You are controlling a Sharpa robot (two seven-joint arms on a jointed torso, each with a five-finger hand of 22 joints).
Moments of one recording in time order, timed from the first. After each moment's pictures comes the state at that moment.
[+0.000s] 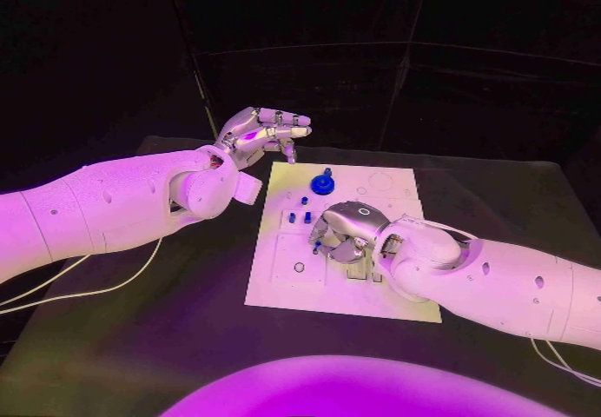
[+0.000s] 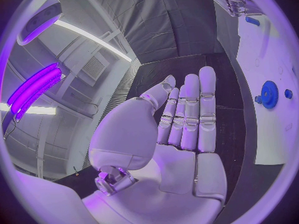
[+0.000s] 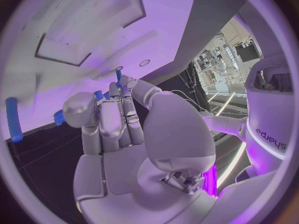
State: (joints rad) left arm 1.23 -0.79 -0.09 1.38 -0.05 -0.11 0.49; left_hand 1.26 0.01 0.34 -0.24 0.04 1.03 0.17 0.09 0.07 1.03 0.12 0.23 0.07 1.13 0.03 0.78 0.60 0.17 1.15 0.13 0.66 0.69; right arm 1.07 -0.60 -0.12 1.55 -1.64 -0.35 -0.08; right_hand 1.31 -0.08 0.57 -0.21 0.19 1.14 0.14 0.10 0.08 1.17 0.08 0.24 0.09 1.47 -0.02 1.20 1.08 0.14 1.40 0.07 1.17 0.90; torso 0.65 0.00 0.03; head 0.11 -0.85
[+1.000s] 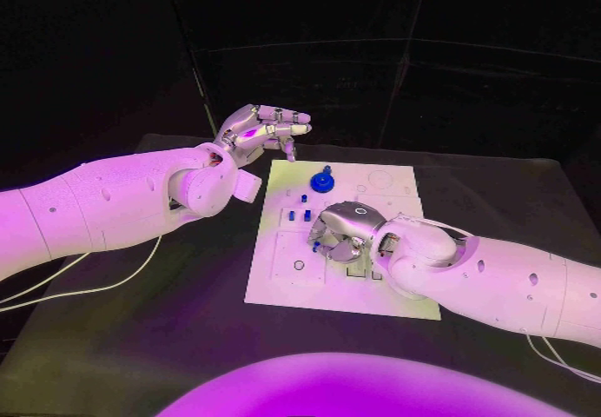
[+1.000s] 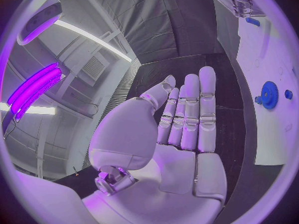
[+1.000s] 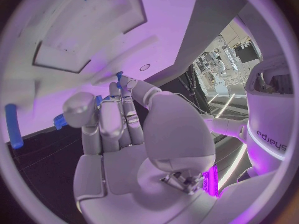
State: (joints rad) left arm 1.23 -0.79 -0.09 1.38 -0.05 -0.11 0.49; left_hand 1.26 0.01 0.34 -0.24 0.04 1.03 0.17 0.09 0.07 1.03 0.12 0.23 0.07 1.13 0.03 0.78 0.60 0.17 1.15 0.13 0.66 0.69; right arm 1.07 -0.59 -0.12 1.53 -1.64 -0.32 -0.08; right_hand 1.31 -0.07 0.57 -0.21 0.19 1.14 0.14 0.10 0.08 1.17 0.08 0.25 0.09 1.47 -0.02 1.20 1.08 0.14 1.40 0.07 1.17 0.90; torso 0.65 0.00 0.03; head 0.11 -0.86
